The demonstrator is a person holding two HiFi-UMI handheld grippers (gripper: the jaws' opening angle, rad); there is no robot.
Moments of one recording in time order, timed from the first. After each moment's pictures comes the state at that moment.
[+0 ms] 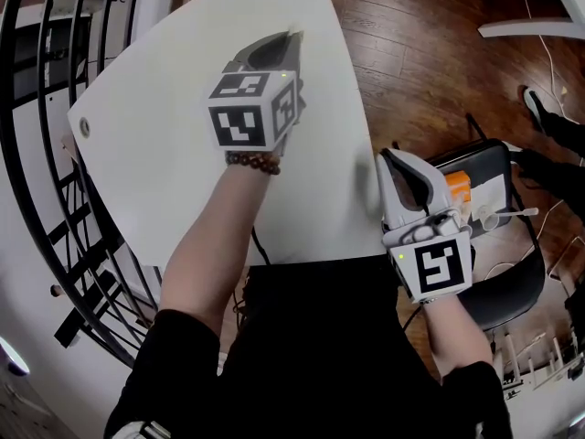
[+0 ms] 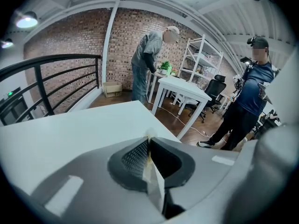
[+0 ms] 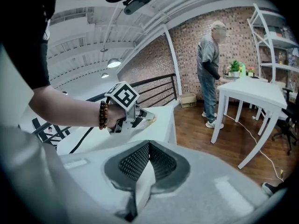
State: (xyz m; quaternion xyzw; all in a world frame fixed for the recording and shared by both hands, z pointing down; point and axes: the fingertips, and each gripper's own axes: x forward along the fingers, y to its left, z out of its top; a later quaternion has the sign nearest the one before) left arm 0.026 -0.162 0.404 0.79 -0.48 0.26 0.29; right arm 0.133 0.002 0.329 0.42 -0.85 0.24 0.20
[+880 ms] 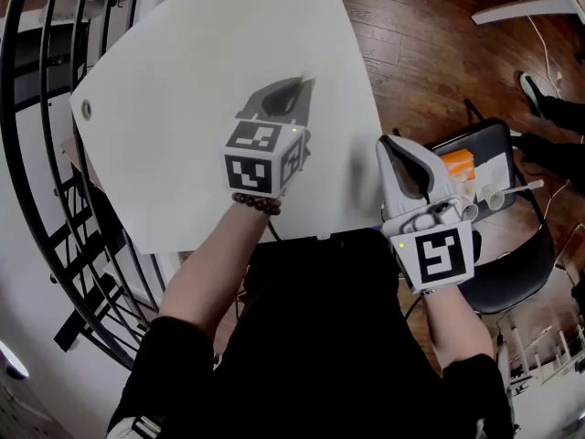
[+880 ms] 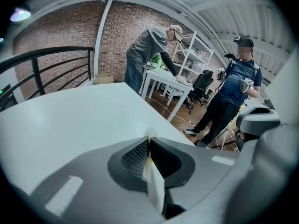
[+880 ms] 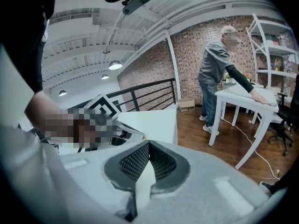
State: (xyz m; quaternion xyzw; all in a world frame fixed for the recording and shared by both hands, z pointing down) left arm 0.033 -0.022 0.398 0.80 -0.42 0.29 0.32; right arm 0.124 0.051 0.303 0.44 -0.85 0.22 0.19
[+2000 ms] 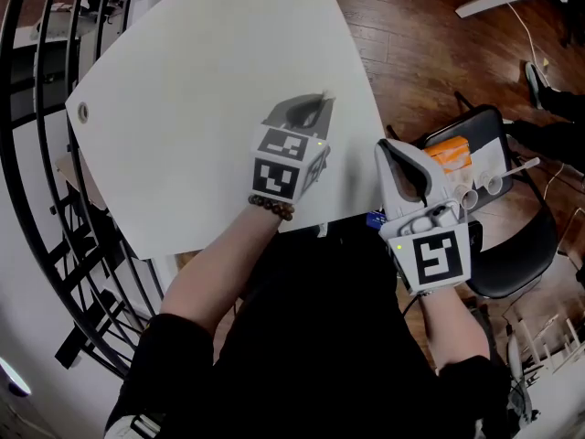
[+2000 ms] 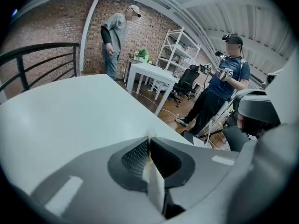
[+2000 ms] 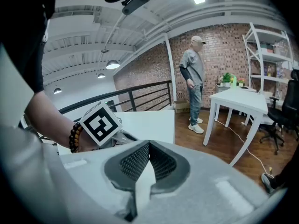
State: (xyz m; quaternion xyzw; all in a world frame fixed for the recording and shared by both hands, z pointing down) left arm 0.070 0.039 0.404 0.83 -0.34 0.30 0.32; right arm 0.122 0.089 0.287 0.47 -0.84 0.21 0.19
